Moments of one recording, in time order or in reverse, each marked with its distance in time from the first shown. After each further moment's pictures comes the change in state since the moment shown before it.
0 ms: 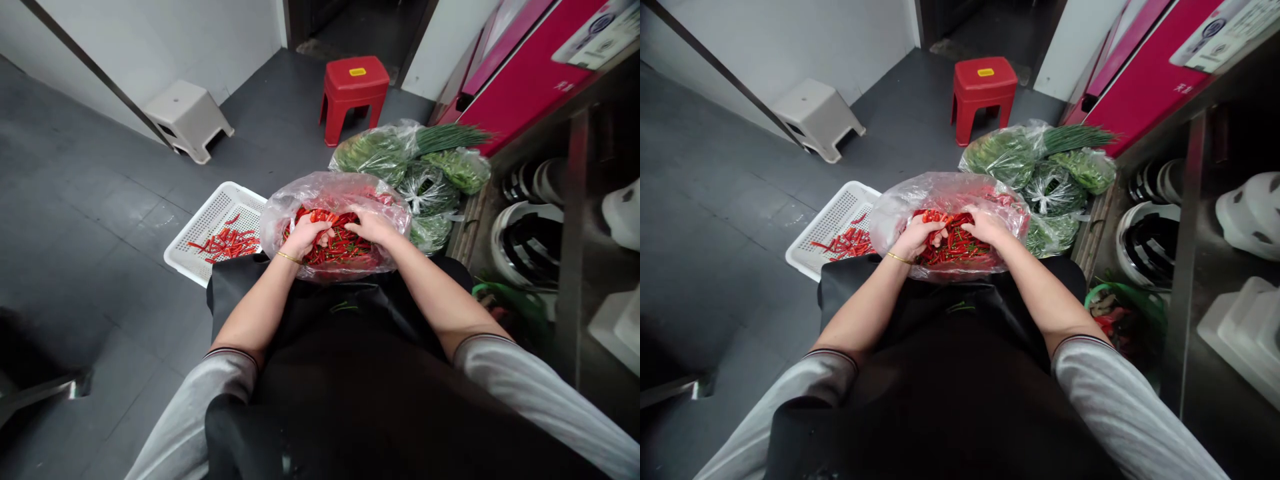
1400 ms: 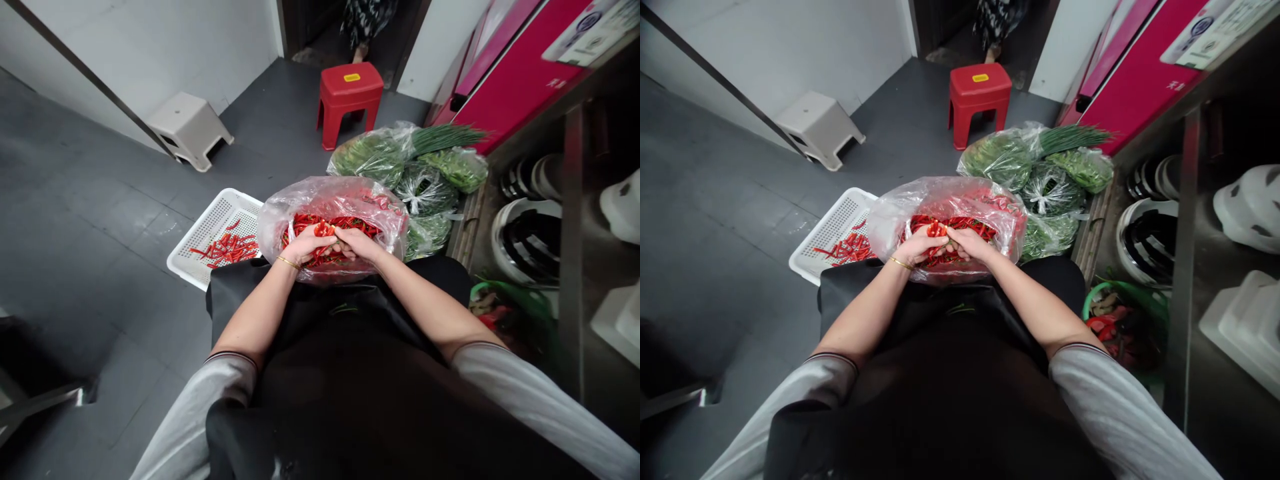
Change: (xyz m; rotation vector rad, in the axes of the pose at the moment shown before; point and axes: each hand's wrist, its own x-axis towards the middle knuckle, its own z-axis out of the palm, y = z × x) left_hand -0.001 -0.012 -0.011 0.024 -0.273 -0.048; right_hand -0.025 -0.017 0.034 1.032 -0.282 0.054
